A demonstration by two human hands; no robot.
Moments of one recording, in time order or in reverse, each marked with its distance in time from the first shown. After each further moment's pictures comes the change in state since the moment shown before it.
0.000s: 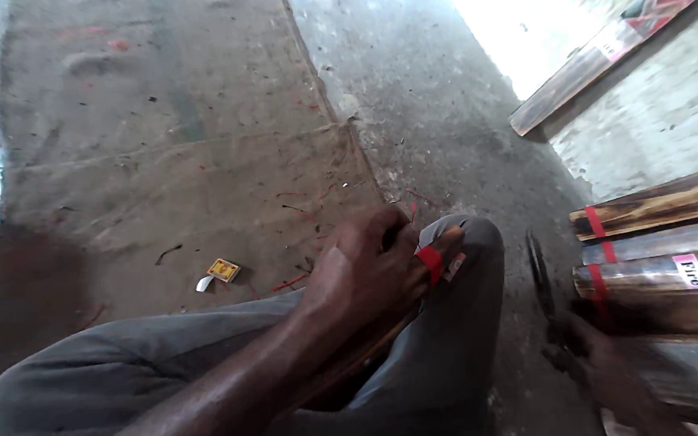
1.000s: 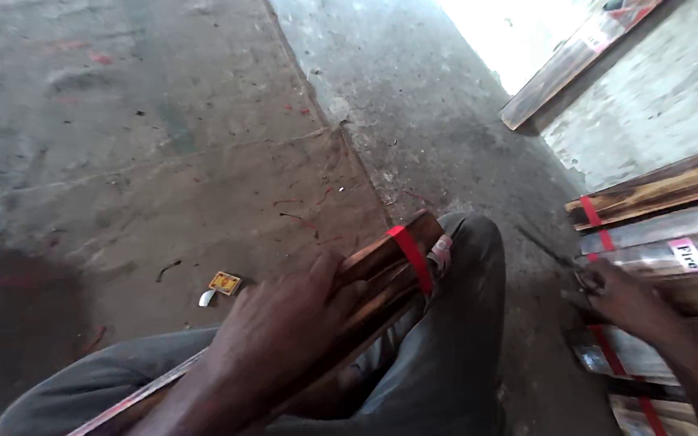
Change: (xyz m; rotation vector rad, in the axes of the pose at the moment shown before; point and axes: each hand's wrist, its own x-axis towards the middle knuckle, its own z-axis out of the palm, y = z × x) left_hand -0.042 -0.043 -0.051 0.689 -0.268 -0.167; right_hand 0.076 0.021 -0.063 -0.648 0.065 0.268
